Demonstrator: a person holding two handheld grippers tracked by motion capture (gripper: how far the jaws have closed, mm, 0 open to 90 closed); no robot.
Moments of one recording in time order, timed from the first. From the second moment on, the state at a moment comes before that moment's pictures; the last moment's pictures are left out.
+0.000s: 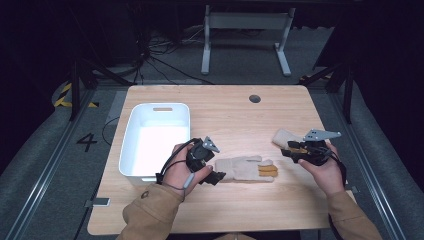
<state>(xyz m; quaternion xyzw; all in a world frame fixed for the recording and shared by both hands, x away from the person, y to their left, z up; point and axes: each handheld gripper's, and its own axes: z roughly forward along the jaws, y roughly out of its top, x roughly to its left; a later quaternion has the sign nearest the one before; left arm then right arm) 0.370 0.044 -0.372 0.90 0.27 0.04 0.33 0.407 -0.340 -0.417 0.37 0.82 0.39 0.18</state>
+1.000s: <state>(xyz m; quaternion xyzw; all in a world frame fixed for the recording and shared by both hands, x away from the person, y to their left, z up) 0.370 0.045 -0.378 0.91 0.27 0.03 0.32 0.428 -0.397 -0.457 0.45 0.80 0.35 0.20</state>
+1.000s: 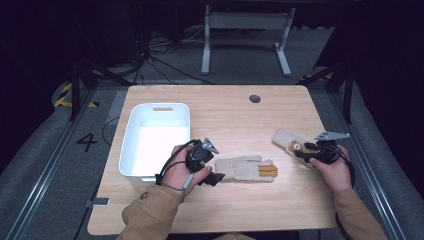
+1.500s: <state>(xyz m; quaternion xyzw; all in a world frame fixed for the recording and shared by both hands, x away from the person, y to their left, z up) 0.370 0.043 -0.381 0.91 0.27 0.03 0.32 0.422 -0.391 -0.450 0.45 0.81 0.33 0.17</state>
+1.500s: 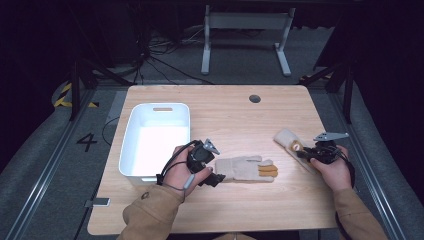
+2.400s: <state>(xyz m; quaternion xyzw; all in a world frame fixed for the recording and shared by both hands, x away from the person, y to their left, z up) 0.369 0.041 -0.381 0.91 0.27 0.03 0.32 0.397 -0.333 -0.395 0.35 0.83 0.39 0.18</state>
